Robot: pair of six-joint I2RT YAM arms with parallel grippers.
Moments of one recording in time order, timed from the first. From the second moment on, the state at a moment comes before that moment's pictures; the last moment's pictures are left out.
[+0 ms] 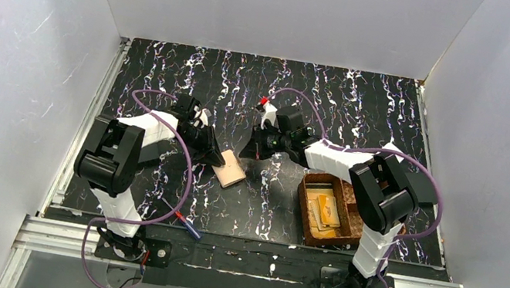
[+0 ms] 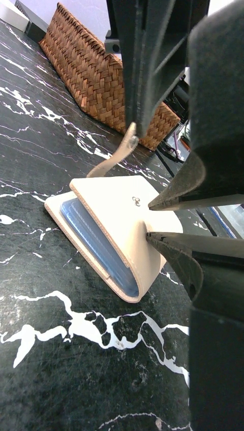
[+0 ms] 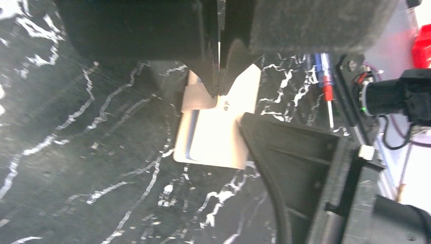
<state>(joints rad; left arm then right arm) -0.24 1.74 0.95 -0.43 0.60 -0.62 0.70 1.87 1.12 0.10 -0.54 0.37</state>
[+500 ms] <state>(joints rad) -0.25 1.76 0.96 -0.43 0.61 -0.63 0.70 2.00 1.13 0.21 -0.72 0.50</state>
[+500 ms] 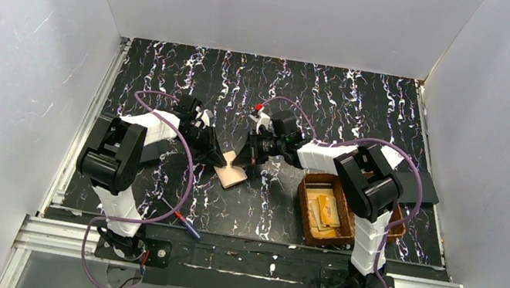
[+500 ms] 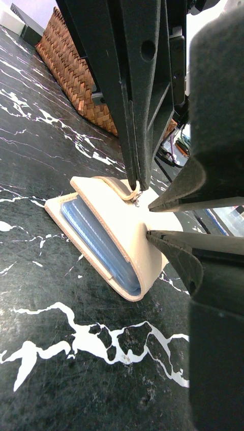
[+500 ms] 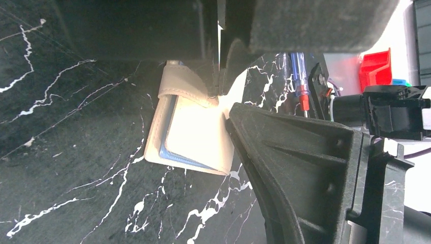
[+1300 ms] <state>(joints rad) -0.25 1.76 0.96 -0.43 0.61 -0.63 0.72 2.01 1.22 0.02 -0.69 0.30</state>
